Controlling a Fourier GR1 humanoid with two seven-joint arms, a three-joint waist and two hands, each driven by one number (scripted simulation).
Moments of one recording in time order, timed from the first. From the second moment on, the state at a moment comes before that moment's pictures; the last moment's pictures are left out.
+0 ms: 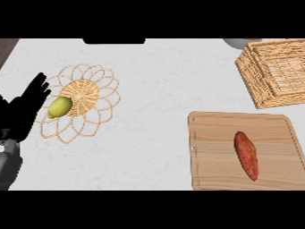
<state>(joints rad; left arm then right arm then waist) -0.21 0.44 -0.02 -1.36 0.26 0.09 0.19 -0.35 -1.01 -0.10 -1.54 -0.05 0.91 -0.20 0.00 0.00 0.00</state>
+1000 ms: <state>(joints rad) -0.21 0.39 0.01 -1.38 0.21 0.06 0.21 -0.18 -0.65 0.07 -1.41 0.30 0.56 -0.50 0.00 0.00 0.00</state>
